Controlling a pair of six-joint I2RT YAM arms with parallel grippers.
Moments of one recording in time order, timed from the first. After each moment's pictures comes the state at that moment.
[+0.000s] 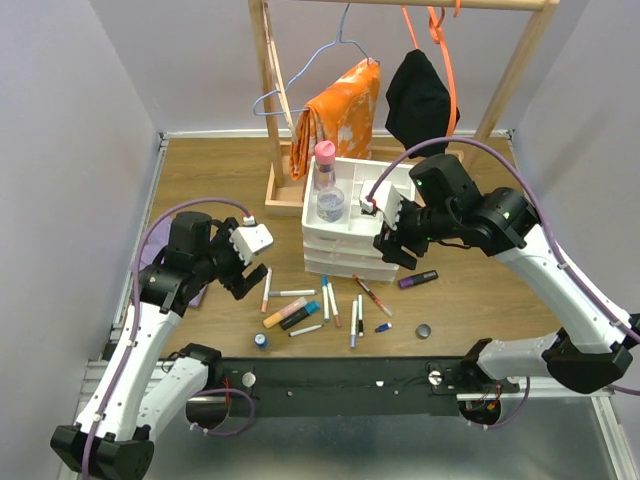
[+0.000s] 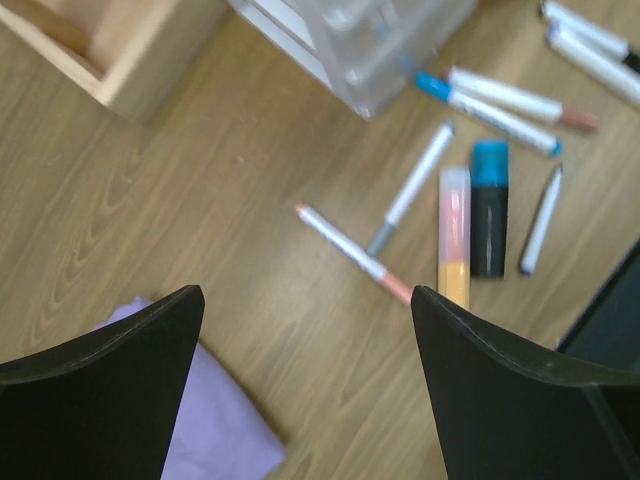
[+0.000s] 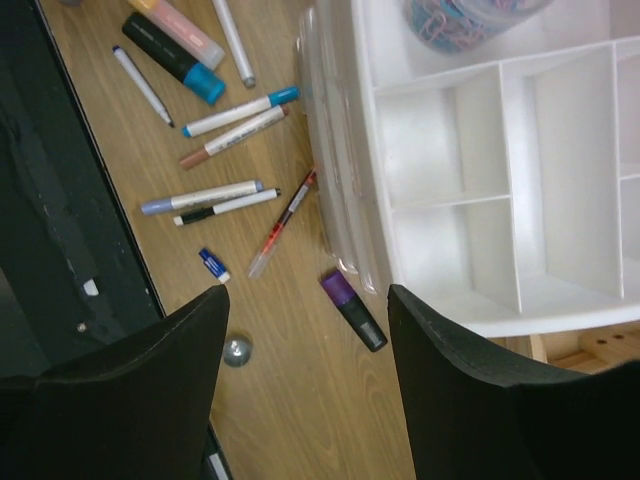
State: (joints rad) left arm -0.27 0.80 0.90 -0.78 0.43 0.54; right arm 0.78 1.30 1.64 -1.21 -0.20 -0.49
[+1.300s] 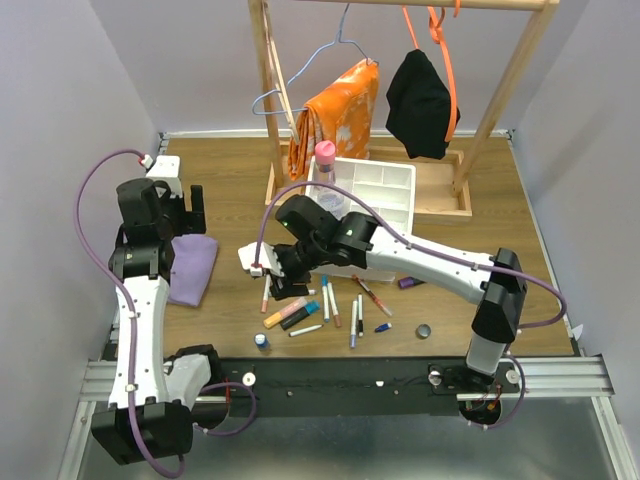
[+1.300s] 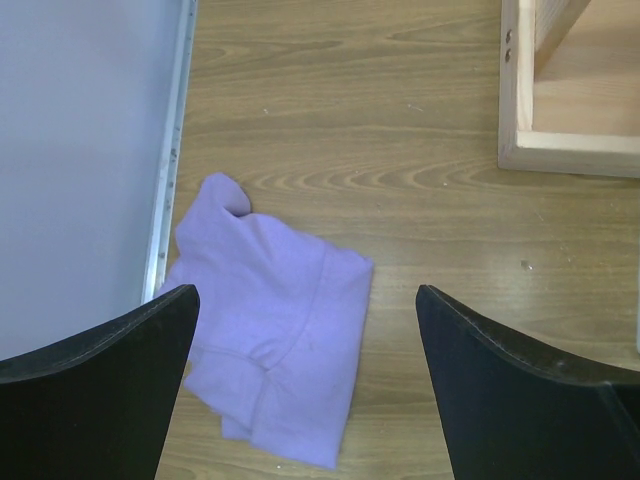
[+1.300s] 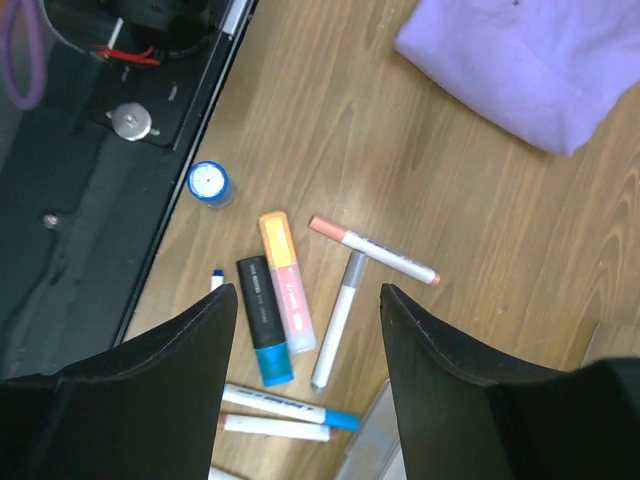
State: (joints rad) left arm 0.15 0.93 1.01 -0.54 0.07 0.12; right arm 1.11 1.78 1.66 -0.69 -0.53 -0.69
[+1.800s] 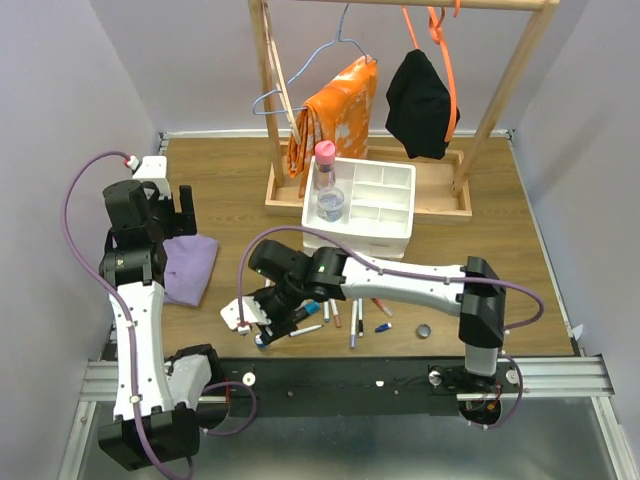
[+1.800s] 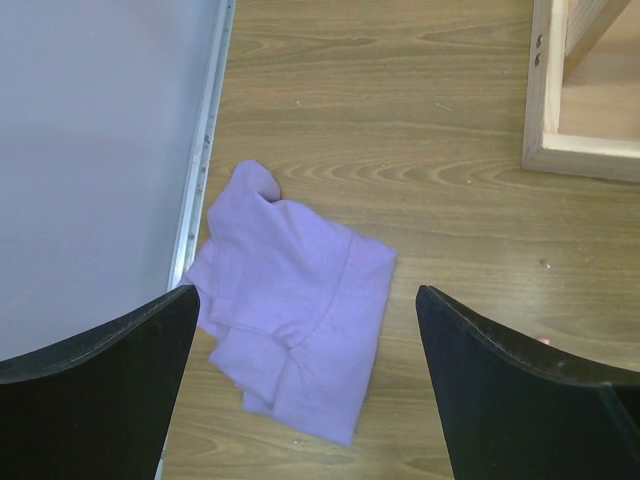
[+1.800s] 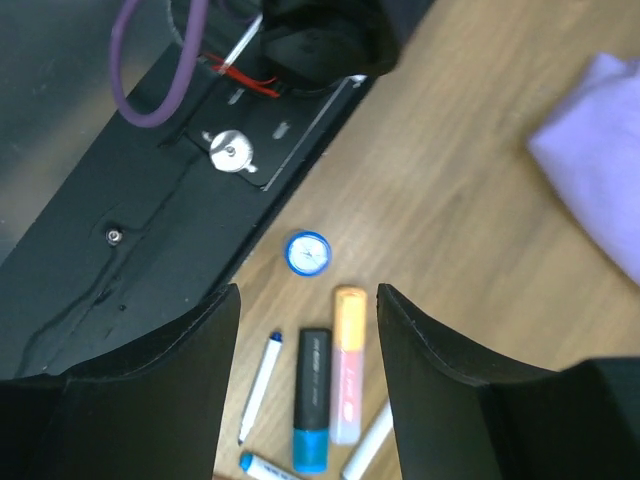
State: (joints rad) left arm 0.21 0.92 1.08 -0.63 0.07 0.15; right arm 1.26 1.85 1.64 -0.66 -0.56 -0.82
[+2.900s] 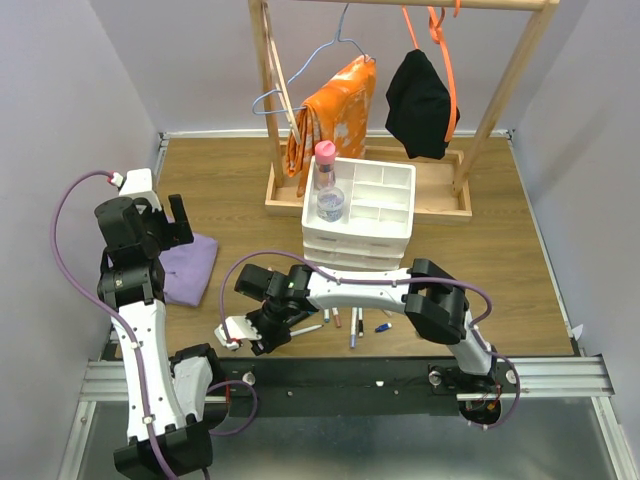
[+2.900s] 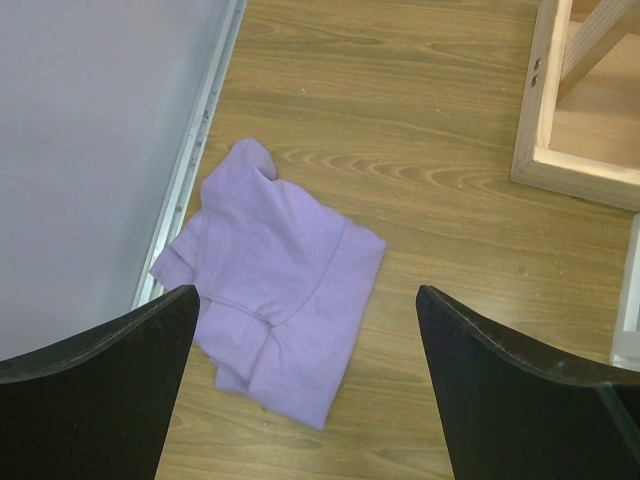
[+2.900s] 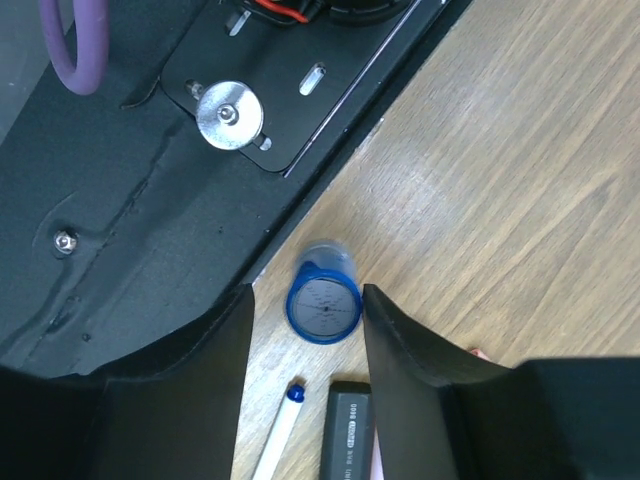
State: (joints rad) left arm 0.29 0.80 1.01 -0.64 0.10 0.04; right arm 1.30 2.11 1.66 -0.65 -0.54 -0.84
